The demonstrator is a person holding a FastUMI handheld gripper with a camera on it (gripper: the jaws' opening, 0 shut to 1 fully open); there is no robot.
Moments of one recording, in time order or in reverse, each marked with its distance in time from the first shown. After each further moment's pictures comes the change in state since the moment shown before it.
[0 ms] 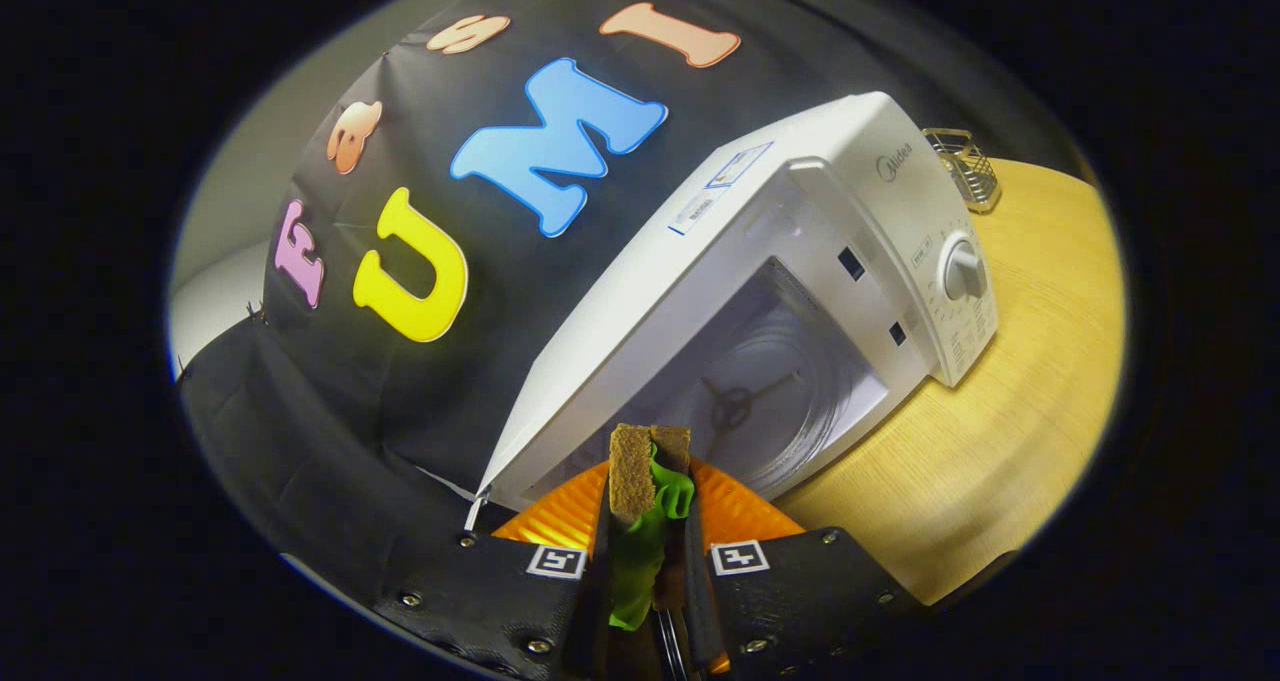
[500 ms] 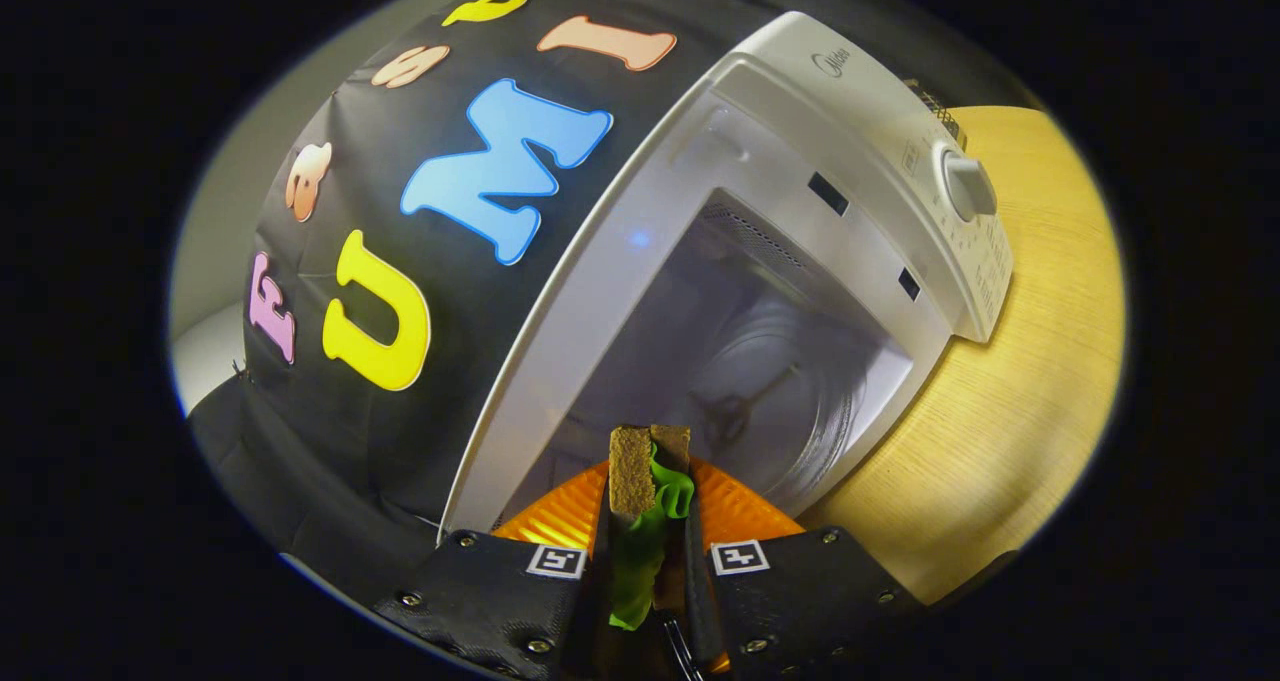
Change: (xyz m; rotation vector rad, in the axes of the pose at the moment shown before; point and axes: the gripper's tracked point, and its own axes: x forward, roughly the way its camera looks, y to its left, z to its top) arm 0.057 -0.018 -0.005 0.143 -0.103 -0.022
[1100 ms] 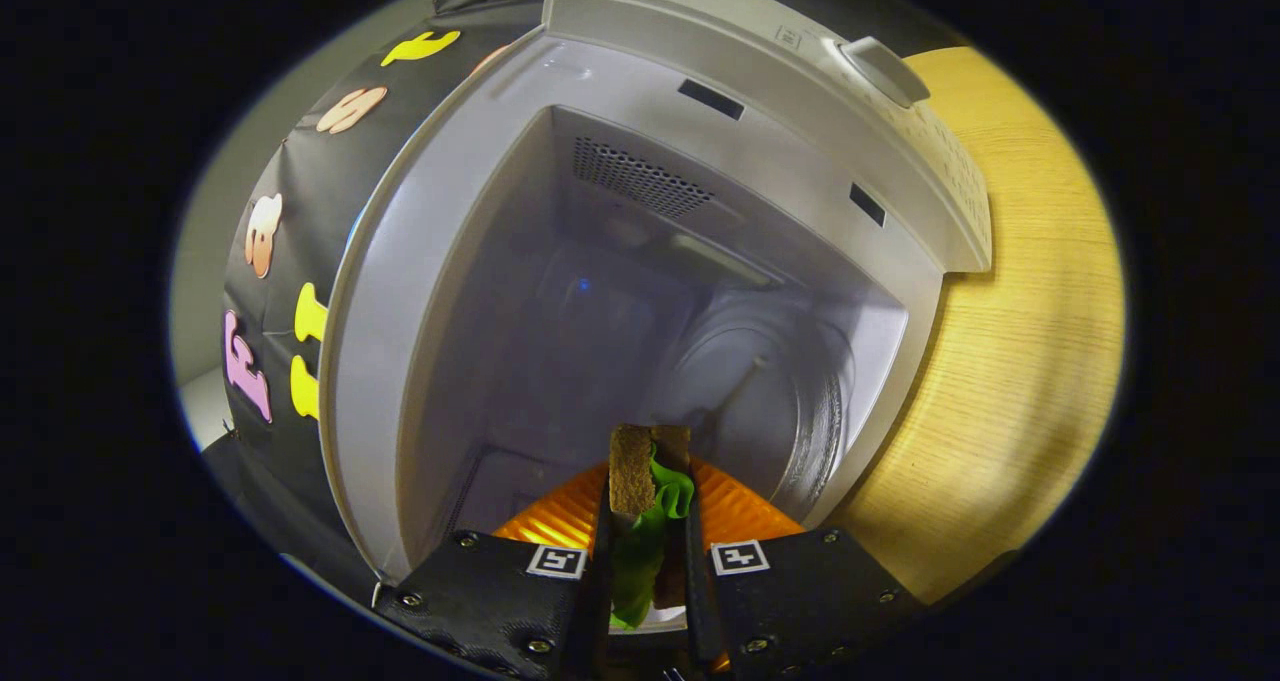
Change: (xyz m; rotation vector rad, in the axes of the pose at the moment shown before) arm 0.052 -0.034 -0.005 0.151 -0.134 -0.057
